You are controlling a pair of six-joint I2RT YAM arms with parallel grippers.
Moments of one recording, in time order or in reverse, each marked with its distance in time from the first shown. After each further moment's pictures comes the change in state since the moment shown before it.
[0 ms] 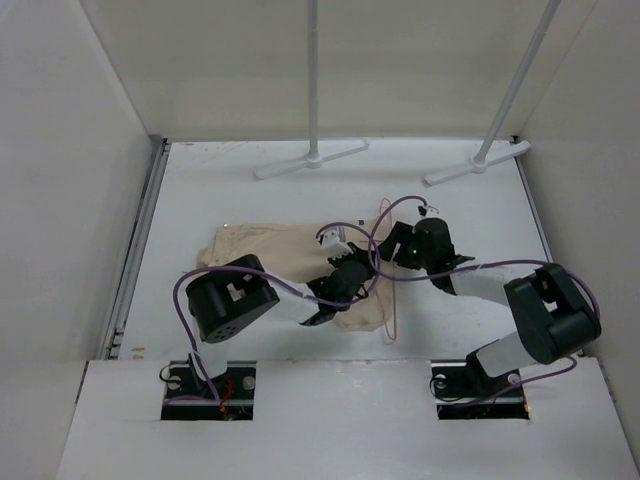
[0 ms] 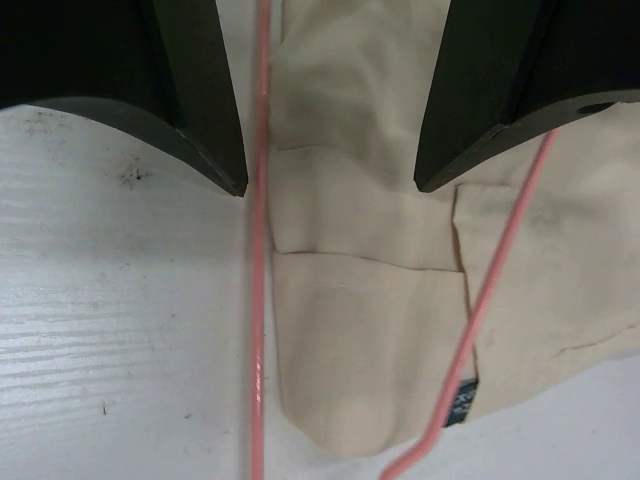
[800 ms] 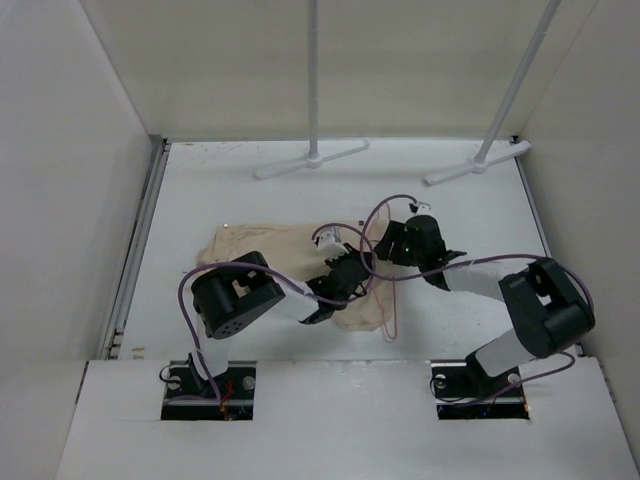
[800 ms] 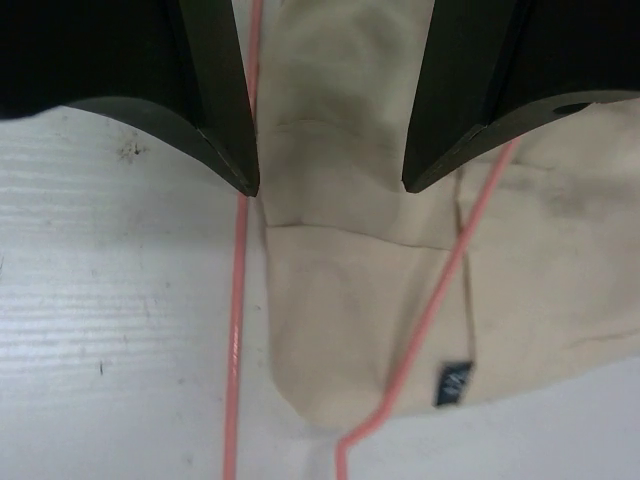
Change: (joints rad) left arm 0.034 0.042 -0.006 -0.001 0.026 -0.072; right arm 0.051 0.027 0.063 -0.044 0.105 -0.060
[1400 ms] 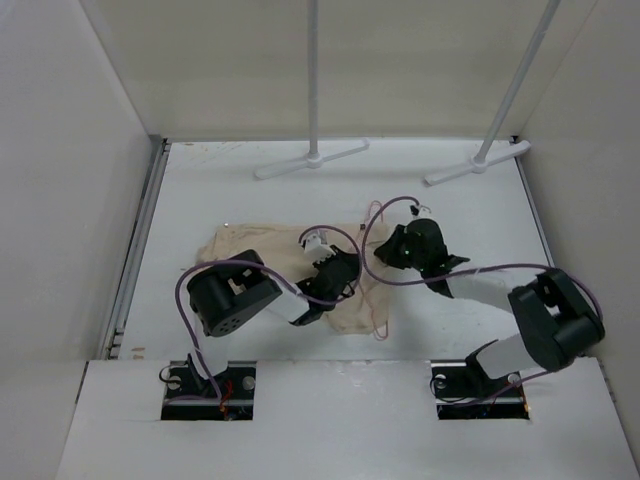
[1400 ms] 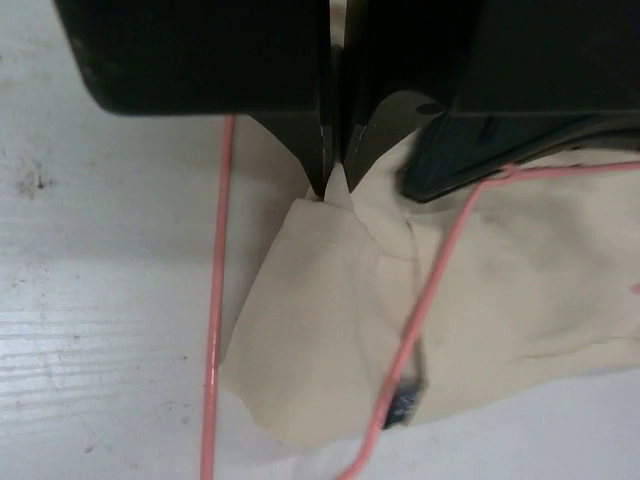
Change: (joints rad) left arm 0.048 -0.006 -0.087 0.051 0.017 -0.032; right arm 0.042 0.008 -0.028 0.038 -0.042 0.109
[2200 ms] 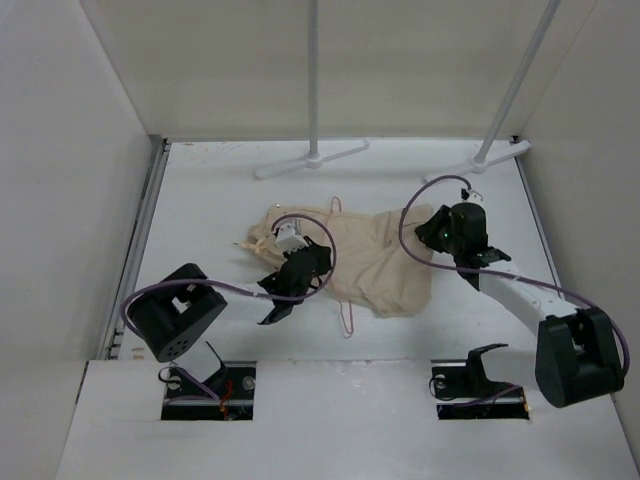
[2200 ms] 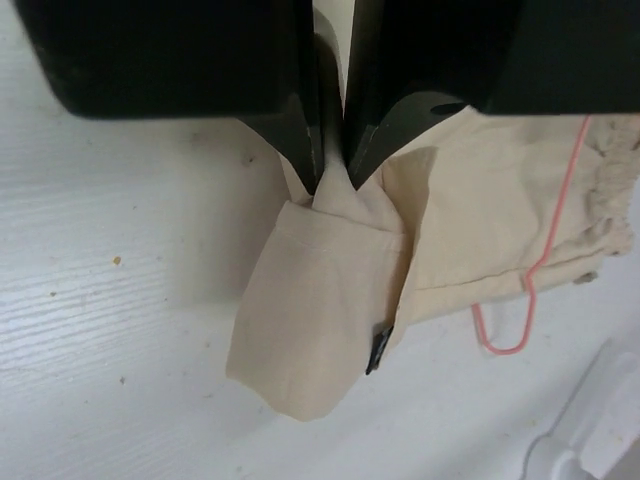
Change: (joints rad) left arm 0.146 -0.322 -0.194 -0.086 0.098 0.204; right arm -0.276 -0.293 0.025 -0.230 0.013 -0.032
